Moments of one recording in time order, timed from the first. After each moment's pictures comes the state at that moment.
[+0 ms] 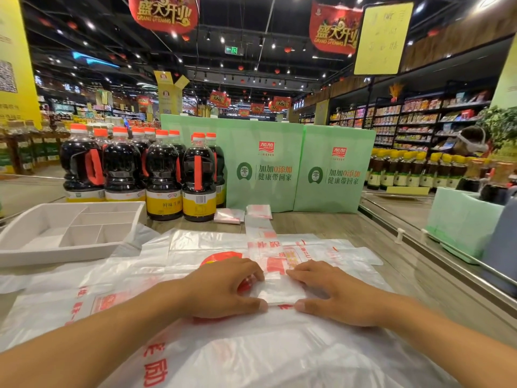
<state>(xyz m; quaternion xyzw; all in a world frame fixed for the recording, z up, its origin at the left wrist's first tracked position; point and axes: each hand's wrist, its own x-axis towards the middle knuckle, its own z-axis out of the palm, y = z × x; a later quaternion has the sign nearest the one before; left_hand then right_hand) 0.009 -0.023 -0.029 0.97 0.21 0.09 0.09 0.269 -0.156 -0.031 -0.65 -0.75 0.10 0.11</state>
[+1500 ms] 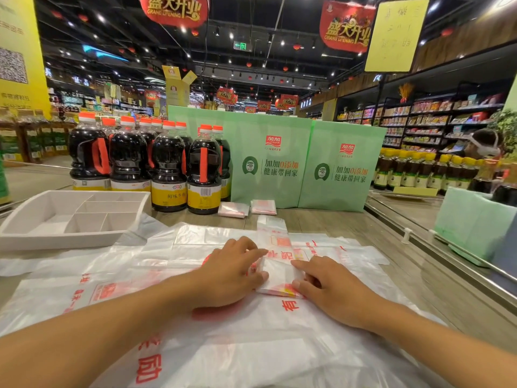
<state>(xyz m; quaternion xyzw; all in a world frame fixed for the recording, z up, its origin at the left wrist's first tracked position) 0.024 -0.024 -0.036 0.94 0.29 0.13 0.11 0.242 -0.150 -0.039 -0.70 -0.70 0.01 0.17</state>
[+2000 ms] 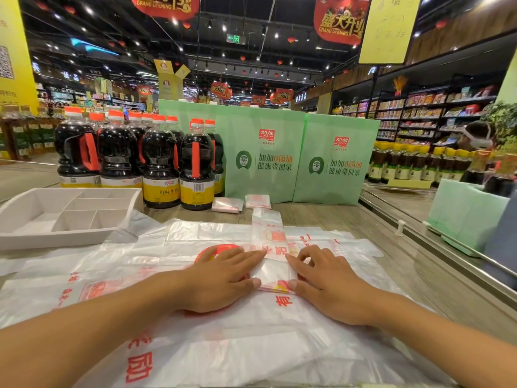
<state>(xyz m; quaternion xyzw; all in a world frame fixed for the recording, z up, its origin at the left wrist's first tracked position) 0.014 -0.033 -0.036 0.96 0.27 -0.02 0.05 0.245 -0.157 -0.033 -0.71 -0.70 0.00 0.00</state>
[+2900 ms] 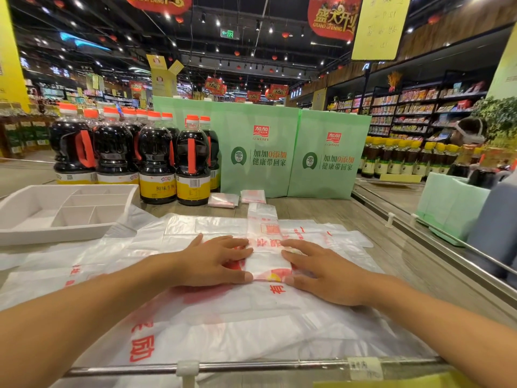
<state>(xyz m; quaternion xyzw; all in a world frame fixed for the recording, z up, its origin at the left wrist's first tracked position) 0.010 -0.010 -0.030 0.96 0.27 0.00 0.11 0.258 -0.160 -0.030 -0.67 -0.74 0.05 0.05</state>
